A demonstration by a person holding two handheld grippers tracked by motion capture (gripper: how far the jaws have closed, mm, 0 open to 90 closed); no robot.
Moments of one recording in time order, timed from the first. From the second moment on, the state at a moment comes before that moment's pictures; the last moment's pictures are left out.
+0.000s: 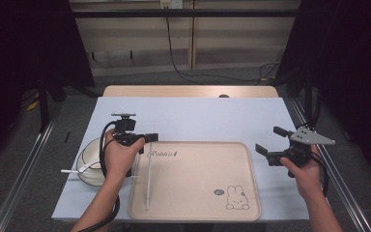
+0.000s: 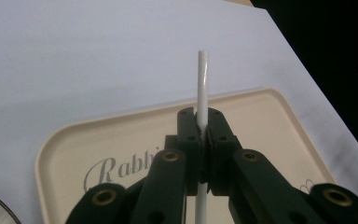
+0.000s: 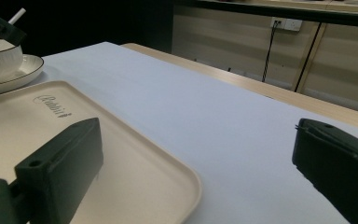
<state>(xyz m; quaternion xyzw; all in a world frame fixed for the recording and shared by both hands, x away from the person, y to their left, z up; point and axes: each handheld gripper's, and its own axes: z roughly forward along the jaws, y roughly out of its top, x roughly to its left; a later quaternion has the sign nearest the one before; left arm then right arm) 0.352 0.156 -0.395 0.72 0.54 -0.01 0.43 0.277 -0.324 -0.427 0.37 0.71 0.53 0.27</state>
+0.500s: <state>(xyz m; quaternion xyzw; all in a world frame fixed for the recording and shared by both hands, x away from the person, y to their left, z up) 0.368 0.155 -0.437 0.71 0.61 0.01 0.35 0.277 -0.324 -0.427 0.37 0.71 0.53 0.27</state>
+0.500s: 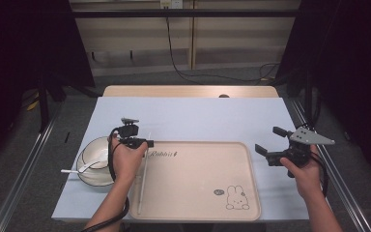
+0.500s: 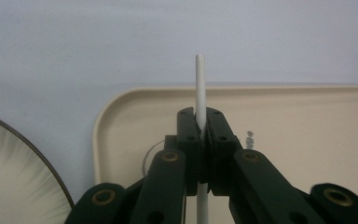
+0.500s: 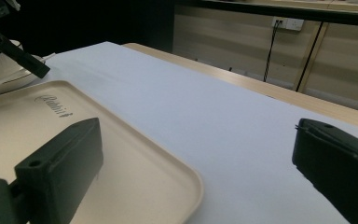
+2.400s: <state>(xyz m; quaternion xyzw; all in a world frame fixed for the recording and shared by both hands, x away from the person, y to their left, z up) 0.371 0.156 -0.432 0.78 0.51 0.06 0.36 0.276 -0.325 -0.426 0.36 0.71 0.54 0.27</state>
